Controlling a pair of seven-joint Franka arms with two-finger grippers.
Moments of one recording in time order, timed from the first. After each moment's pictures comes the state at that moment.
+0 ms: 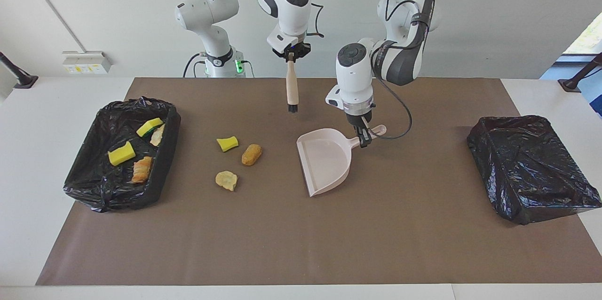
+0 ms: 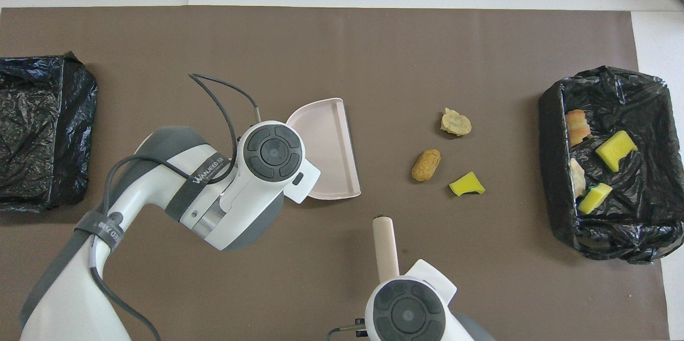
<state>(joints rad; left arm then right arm) -0.52 0.21 -0.08 -1.91 0.30 2.07 0.71 0.45 -0.27 0.28 -2.27 0.18 1.69 0.62</state>
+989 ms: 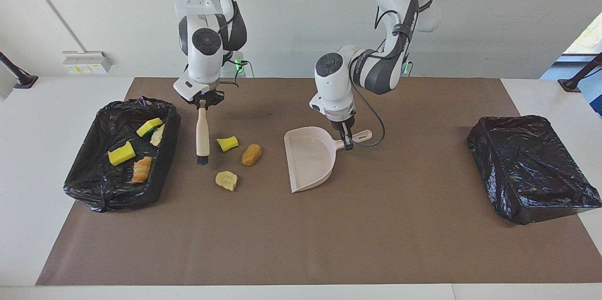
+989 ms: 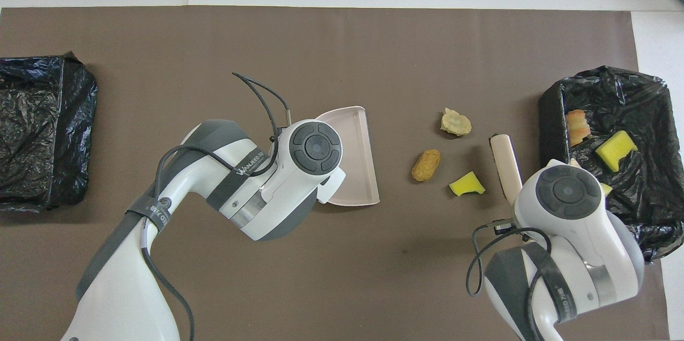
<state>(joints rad) -0.58 0.32 -0.09 -1.80 0.30 2.00 0.71 -0.09 -0.17 0.28 -2.39 -0.24 1.96 0.17</state>
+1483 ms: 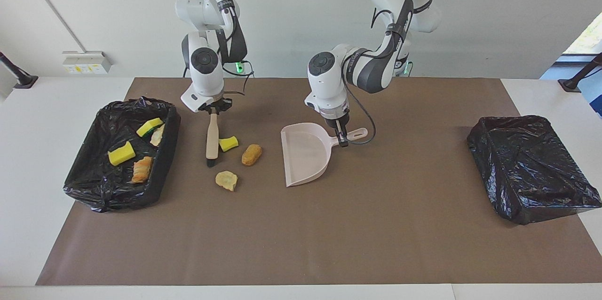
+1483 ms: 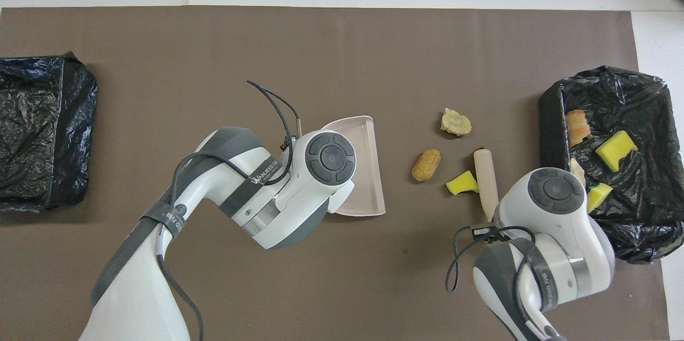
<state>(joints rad) -0.62 0.32 -0.09 -1.81 0.30 1.98 0.71 -0.08 -0.10 0.30 -2.45 -0.05 2.07 0.19</state>
